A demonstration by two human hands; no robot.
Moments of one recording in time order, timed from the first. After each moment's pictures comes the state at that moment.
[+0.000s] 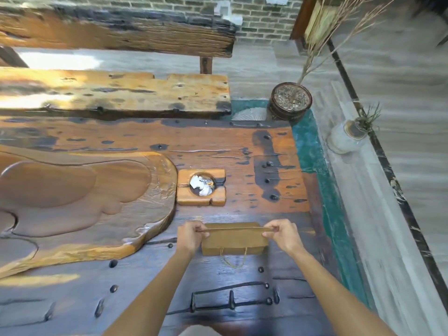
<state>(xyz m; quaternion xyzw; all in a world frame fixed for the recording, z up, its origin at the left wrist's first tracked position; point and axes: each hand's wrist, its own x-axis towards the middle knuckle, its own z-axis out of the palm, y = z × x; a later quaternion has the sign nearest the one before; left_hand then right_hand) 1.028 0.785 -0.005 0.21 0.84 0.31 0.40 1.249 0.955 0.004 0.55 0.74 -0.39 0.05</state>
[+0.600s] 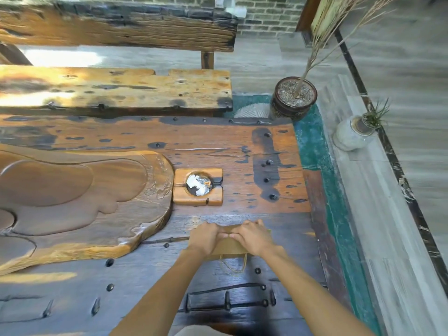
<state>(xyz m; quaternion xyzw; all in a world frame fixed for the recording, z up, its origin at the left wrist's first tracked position) 1.058 0.827 -0.017 0.49 0.80 0.03 0.34 1.198 0.938 -0.005 0.26 0.91 -0.23 0.22</state>
